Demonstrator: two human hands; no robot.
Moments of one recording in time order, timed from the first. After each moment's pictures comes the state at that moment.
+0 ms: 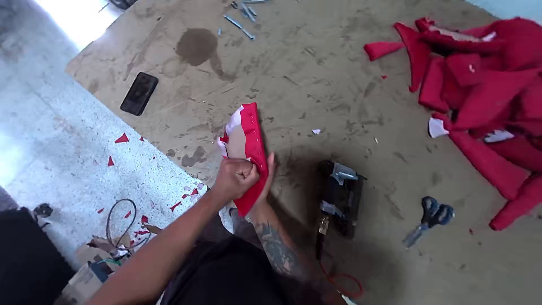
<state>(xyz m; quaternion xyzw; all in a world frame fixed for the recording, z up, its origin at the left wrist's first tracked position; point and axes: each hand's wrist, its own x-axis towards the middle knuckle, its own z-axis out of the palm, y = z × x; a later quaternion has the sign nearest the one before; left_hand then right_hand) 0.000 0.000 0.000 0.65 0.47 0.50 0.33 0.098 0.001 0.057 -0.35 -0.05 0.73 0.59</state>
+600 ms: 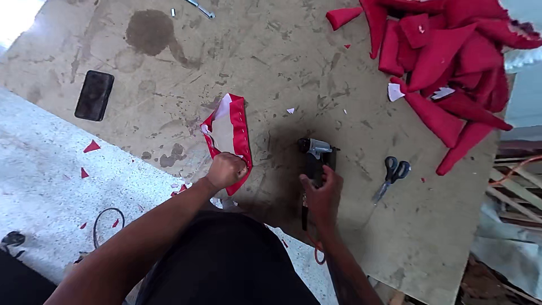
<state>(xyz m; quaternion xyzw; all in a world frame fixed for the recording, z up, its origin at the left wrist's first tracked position) 0.017 0.011 -0.091 0.84 0.43 0.29 0.14 0.327 -0.049 -0.007 -0.81 -0.49 0.23 0.22</state>
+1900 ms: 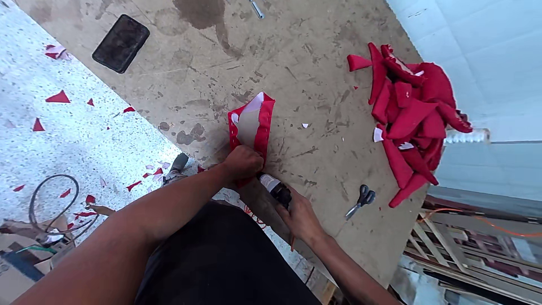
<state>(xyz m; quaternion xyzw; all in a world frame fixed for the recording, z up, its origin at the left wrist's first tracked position) 0.003 0.011 -0.090 0.86 0.40 0.24 0.21 0.224 -0.065 0.056 -0.58 -0.77 0.27 -0.09</state>
